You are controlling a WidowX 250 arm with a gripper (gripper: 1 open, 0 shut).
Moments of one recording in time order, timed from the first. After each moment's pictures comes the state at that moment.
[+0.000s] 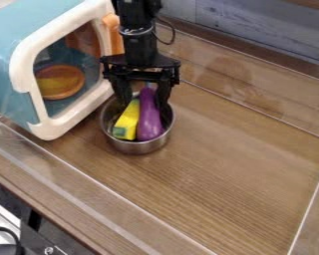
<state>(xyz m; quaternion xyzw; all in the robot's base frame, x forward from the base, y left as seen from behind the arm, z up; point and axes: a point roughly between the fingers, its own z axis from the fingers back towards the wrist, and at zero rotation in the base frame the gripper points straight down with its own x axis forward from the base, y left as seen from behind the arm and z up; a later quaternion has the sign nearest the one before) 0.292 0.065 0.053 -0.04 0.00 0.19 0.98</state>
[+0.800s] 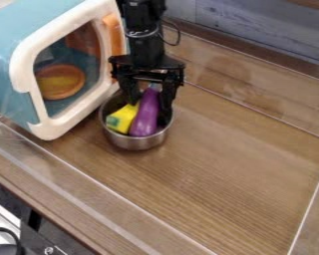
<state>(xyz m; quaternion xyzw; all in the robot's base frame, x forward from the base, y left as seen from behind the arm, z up) 0.303 0.060 0.046 -0.04 -0.01 0.13 0.99</state>
